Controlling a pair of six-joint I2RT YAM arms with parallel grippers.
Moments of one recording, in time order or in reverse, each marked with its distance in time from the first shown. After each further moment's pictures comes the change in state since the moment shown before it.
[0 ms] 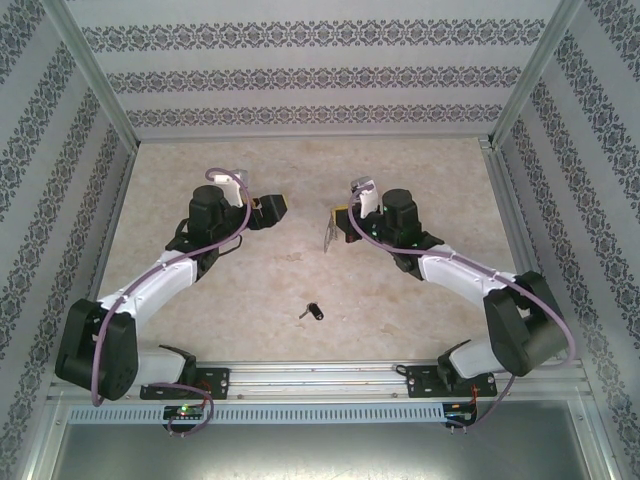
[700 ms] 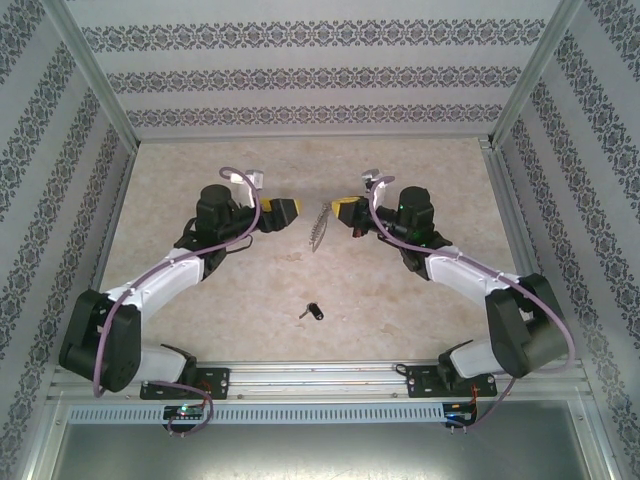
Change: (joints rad) left arm -0.050 0.061 0.015 0.116 0.175 -0.037; right arm -0.081 0.006 -0.036 0.257 -0.271 0.207
